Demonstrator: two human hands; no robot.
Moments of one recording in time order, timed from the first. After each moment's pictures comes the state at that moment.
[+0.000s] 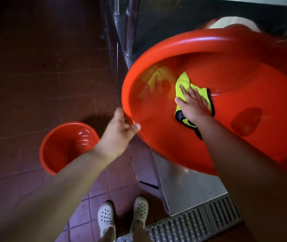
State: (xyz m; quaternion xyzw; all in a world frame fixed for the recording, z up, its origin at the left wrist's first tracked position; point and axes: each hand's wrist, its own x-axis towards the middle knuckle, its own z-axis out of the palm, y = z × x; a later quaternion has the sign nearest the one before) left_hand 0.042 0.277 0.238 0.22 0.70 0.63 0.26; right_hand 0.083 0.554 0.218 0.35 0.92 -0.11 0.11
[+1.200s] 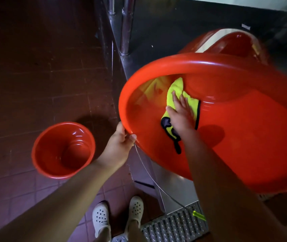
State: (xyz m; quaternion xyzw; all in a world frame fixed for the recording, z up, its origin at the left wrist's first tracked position) left_hand 0.071 0.270 0.220 0.16 0.68 0.64 0.34; right_hand 0.098 0.505 0.208 0.36 0.91 -0.19 -0.01
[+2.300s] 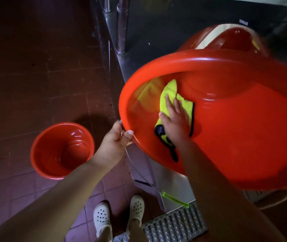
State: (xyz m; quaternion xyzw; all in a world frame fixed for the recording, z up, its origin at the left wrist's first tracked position) left_hand 0.068 0.273 0.224 0.12 0.62 0.68 0.37; right_hand 0.119 0.476 0.206 0.31 0.93 -0.16 -0.05
